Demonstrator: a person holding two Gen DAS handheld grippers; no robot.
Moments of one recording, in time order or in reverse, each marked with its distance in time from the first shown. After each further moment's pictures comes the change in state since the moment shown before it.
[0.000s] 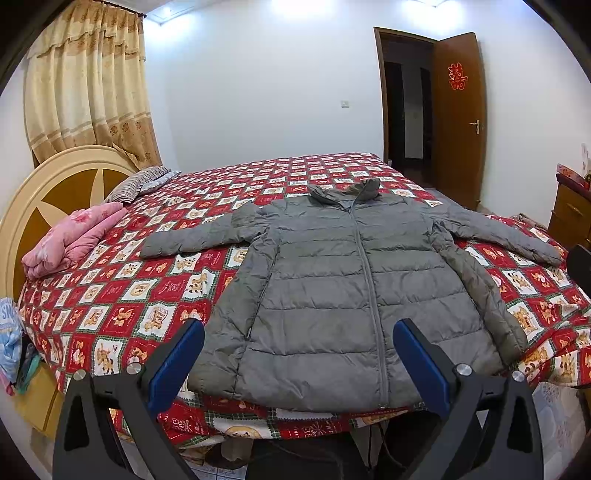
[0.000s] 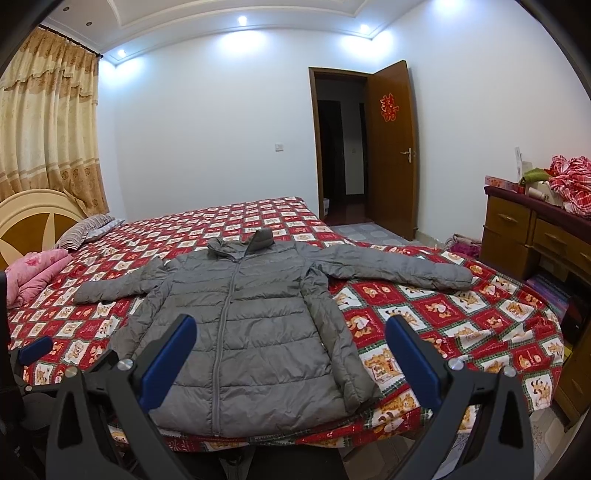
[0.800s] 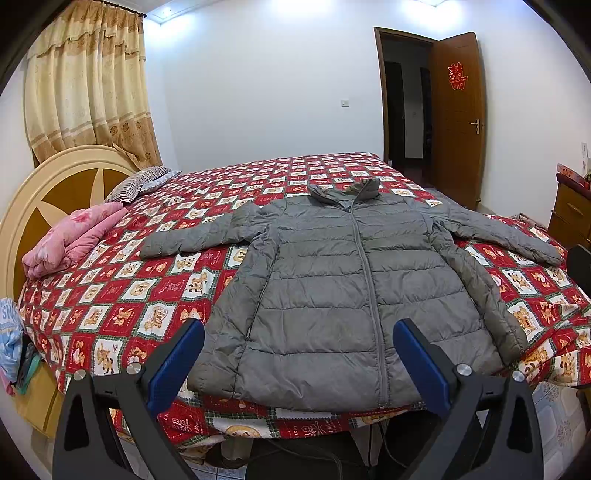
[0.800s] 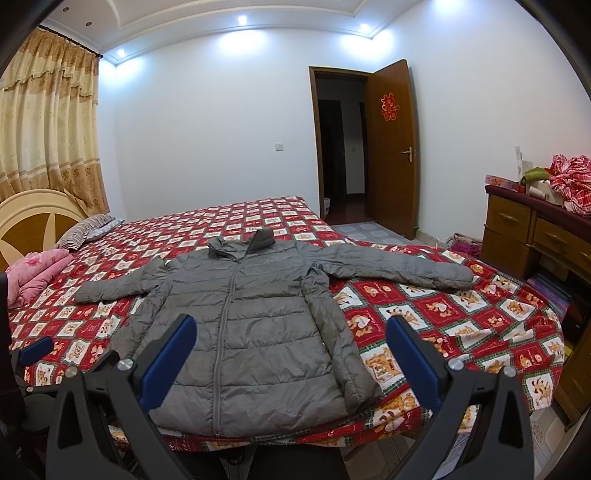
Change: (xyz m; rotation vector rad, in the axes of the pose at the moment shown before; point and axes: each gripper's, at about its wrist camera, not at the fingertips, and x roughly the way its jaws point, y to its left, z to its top) left arm 0.000 -0.001 0.000 0.020 -0.018 -0.050; right arm 0.001 -0.001 -0.002 0.005 0.004 0.001
